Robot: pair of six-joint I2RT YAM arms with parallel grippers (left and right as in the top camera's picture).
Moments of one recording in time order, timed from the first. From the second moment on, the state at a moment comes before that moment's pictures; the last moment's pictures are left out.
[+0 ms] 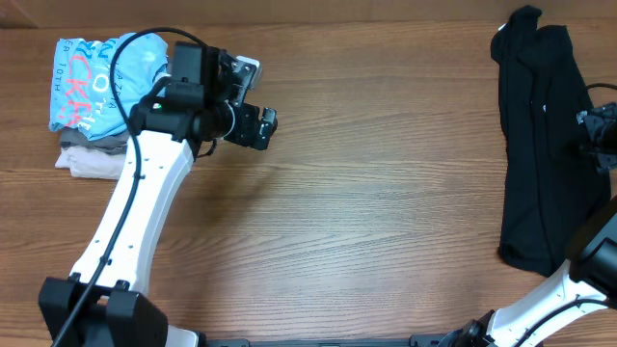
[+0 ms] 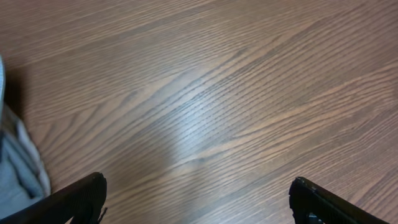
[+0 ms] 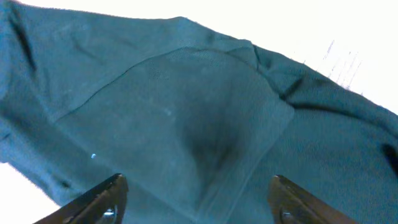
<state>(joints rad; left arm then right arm) -0.19 1.62 1.47 -0.83 0.25 0.10 -0.62 2.04 1.60 -0.68 -0.01 0.68</state>
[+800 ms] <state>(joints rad) -0.25 1.66 1.47 -0.78 0.16 0.10 -0.65 2.18 1.60 -0.60 0.06 0.70</state>
